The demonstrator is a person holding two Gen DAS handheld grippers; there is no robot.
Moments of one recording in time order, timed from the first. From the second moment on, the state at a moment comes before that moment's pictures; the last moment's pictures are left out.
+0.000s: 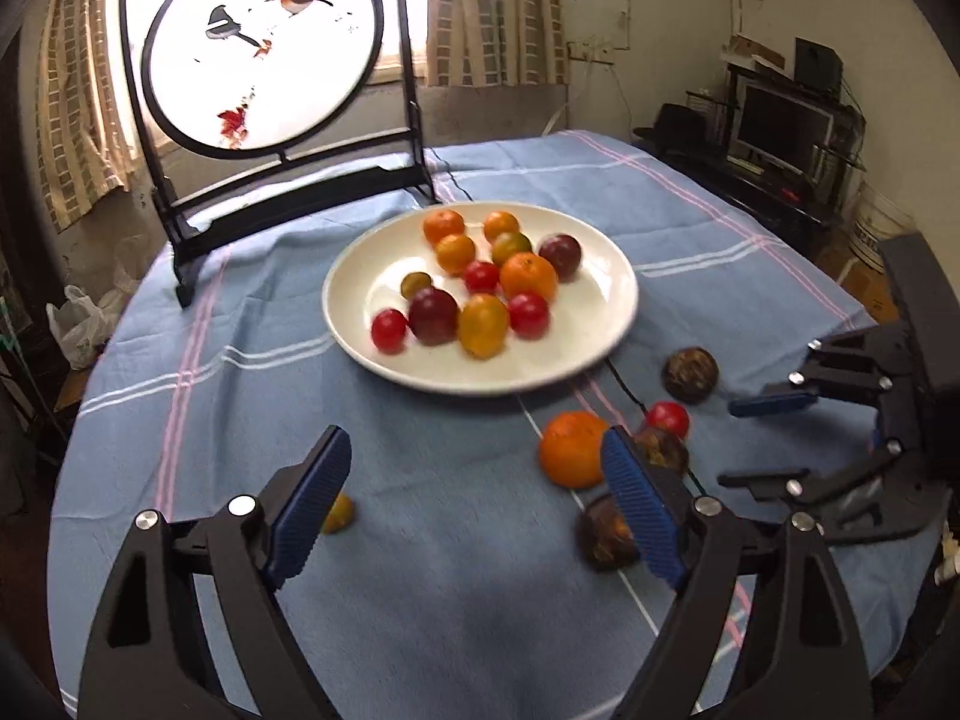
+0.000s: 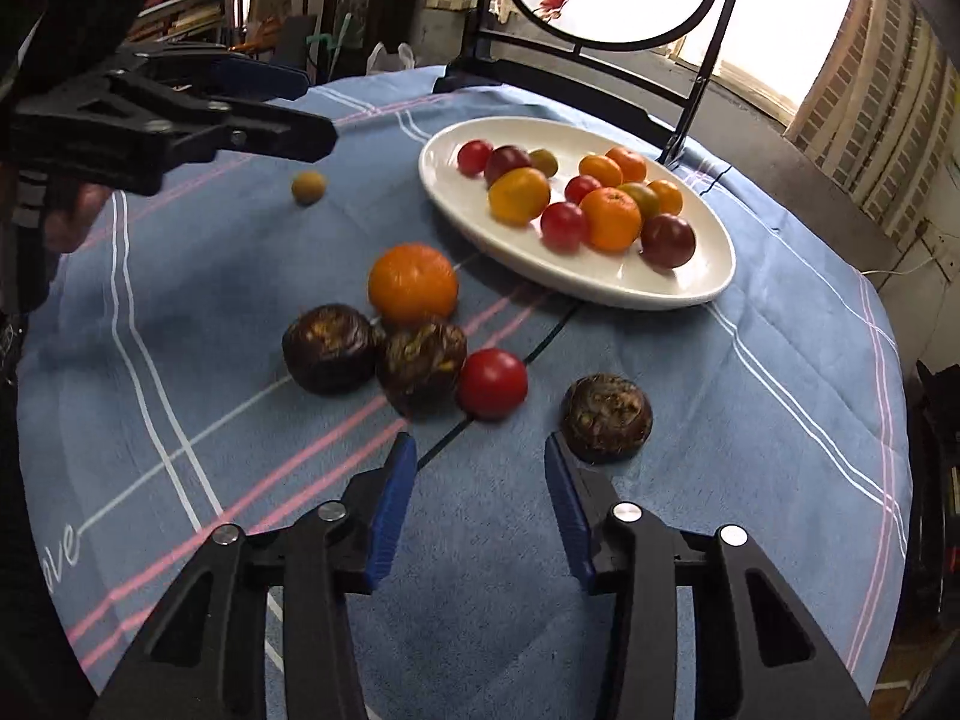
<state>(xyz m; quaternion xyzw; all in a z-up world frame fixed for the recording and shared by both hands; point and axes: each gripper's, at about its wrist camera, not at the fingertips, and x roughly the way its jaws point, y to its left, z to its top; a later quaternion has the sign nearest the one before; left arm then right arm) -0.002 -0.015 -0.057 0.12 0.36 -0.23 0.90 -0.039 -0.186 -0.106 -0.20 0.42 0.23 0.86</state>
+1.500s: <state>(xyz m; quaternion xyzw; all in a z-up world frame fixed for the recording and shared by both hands) -0.005 0.006 -0.072 0.08 0.38 -0.26 0.88 -0.044 -0.157 -0.074 -0.21 0.37 0.25 0.87</state>
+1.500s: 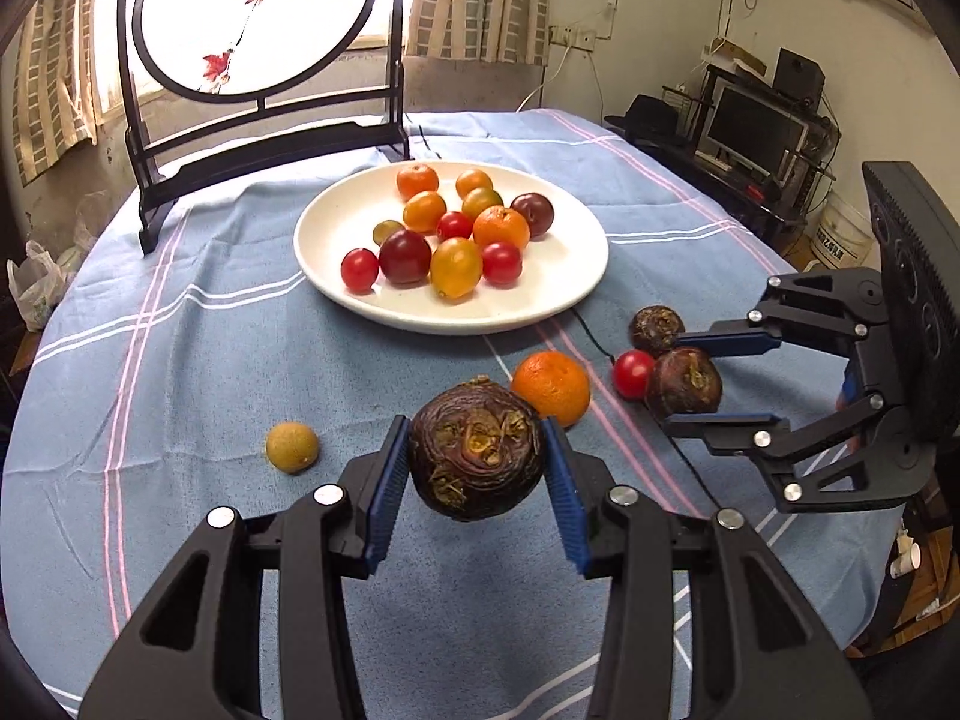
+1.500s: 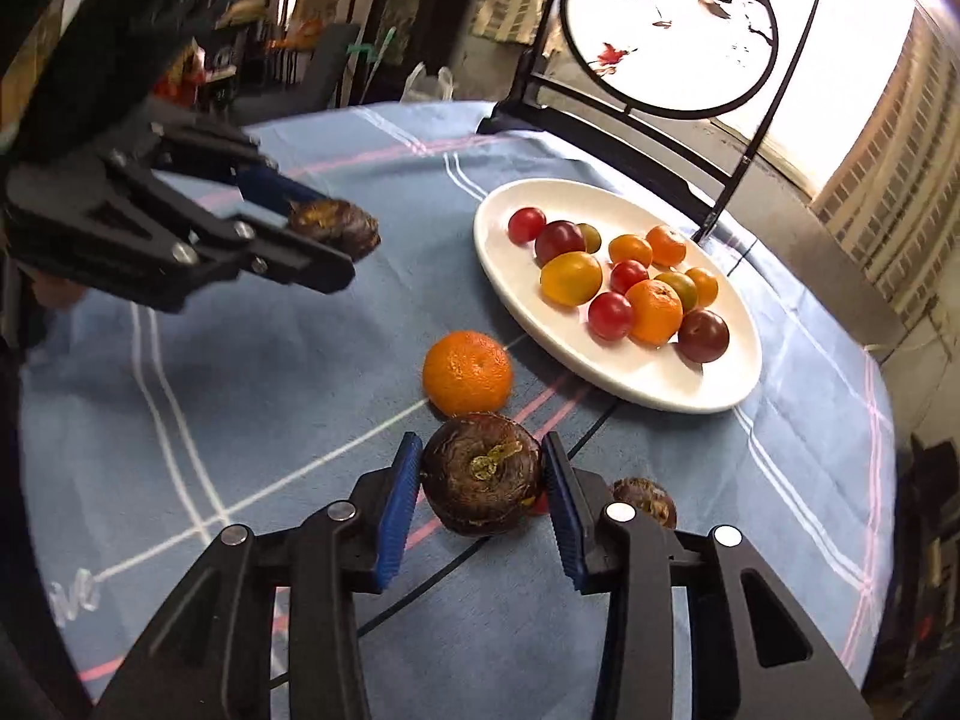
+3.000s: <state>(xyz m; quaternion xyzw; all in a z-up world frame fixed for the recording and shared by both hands) 0.182 -0.050 -0.046 0.07 0.39 -0.15 0.91 0.166 -0.200 -0.055 0.01 0.39 0.17 0.90</state>
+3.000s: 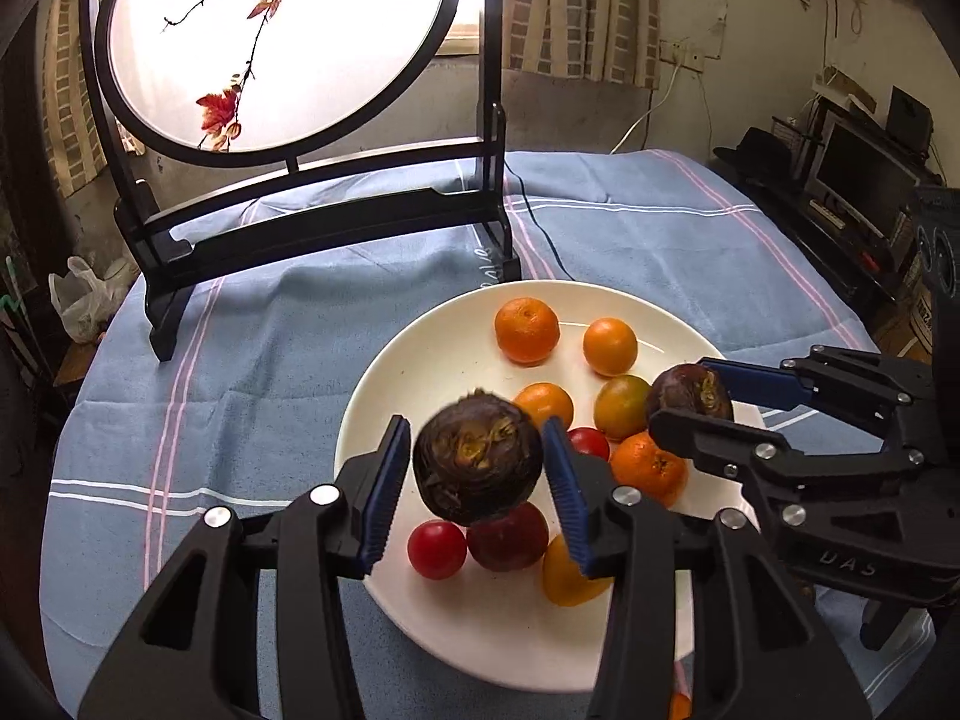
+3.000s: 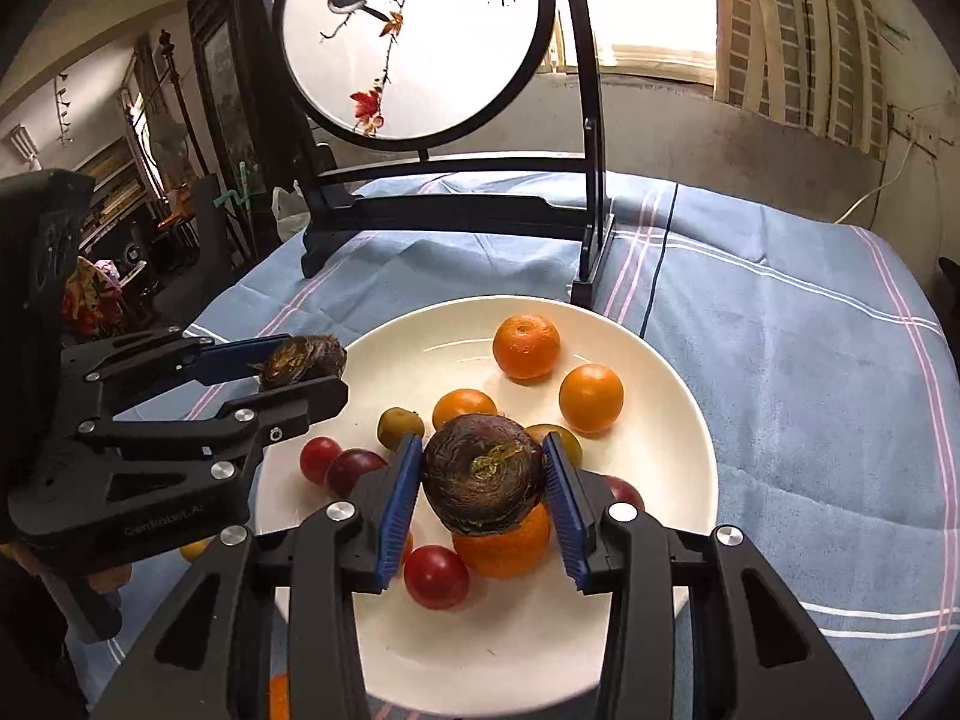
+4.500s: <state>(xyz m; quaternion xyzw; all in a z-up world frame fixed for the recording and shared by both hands) 0.029 -0.075 -0.106 0.15 0.40 -0.28 0.86 -0.014 -0.228 -0.083 -0.15 0.40 0.23 0.88</state>
